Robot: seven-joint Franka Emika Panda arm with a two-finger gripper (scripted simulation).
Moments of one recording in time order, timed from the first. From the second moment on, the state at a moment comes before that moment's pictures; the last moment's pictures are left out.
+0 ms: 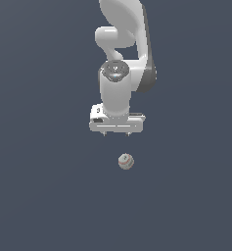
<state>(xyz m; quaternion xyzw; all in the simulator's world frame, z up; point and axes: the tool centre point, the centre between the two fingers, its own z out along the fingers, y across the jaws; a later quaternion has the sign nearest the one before) -0.003 0.004 0.164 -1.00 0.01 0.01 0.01</state>
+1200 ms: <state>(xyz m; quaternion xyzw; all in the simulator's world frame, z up) 0.002 0.029 0.161 -1.00 0.02 0.02 0.02</state>
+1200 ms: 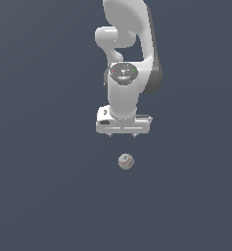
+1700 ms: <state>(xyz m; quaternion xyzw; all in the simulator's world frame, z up) 0.017 0.032 0.148 -0.99 0.11 0.02 0.01</state>
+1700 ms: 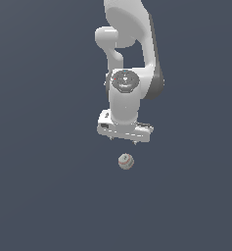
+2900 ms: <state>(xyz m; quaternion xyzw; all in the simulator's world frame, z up) 0.058 0.046 0.105 -0.92 0.39 0.00 0.00</state>
